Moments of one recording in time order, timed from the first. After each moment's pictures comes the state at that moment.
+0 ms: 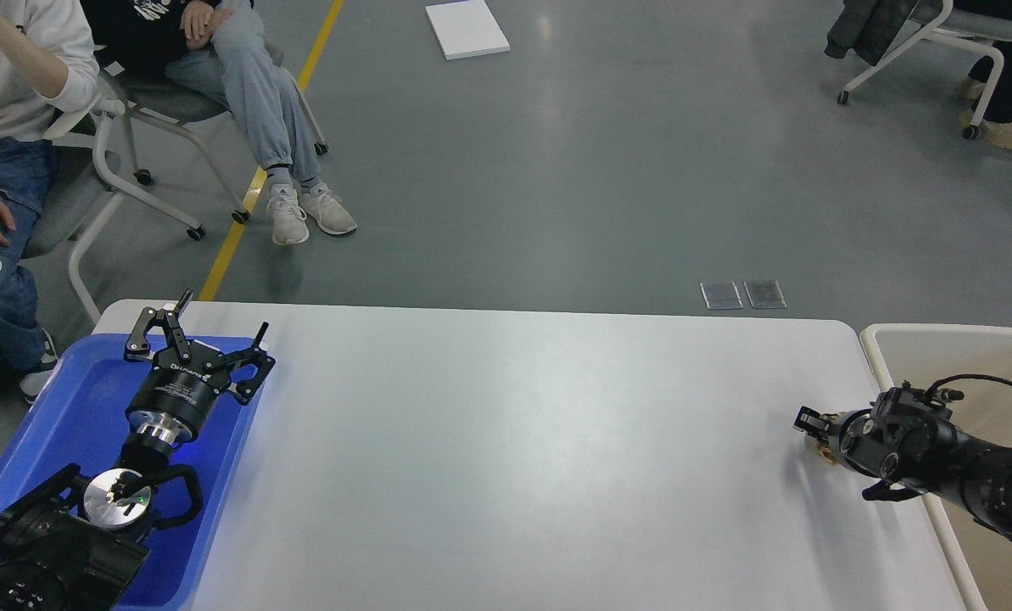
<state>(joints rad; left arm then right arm) -0.51 0.28 -1.02 -0.35 -0.22 -0.79 -0.19 0.95 -0.23 -0.82 0.37 -0.19 0.02 -0.13</state>
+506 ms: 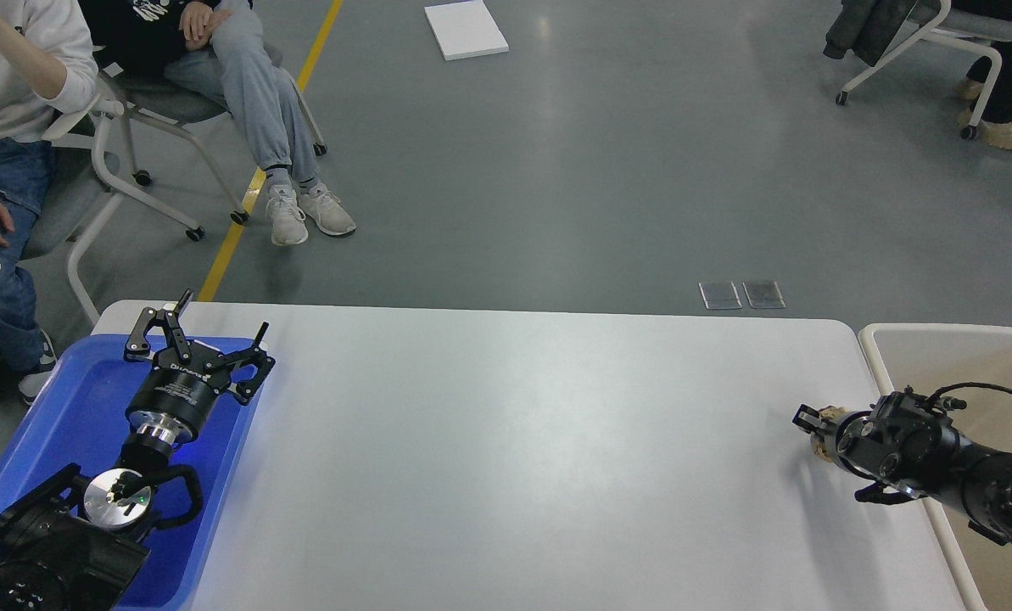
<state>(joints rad) -0.51 0.28 -1.02 -0.35 -0.22 -0.79 -0.19 0.94 -0.24 -0.76 0.39 -0.18 -0.02 -0.13</state>
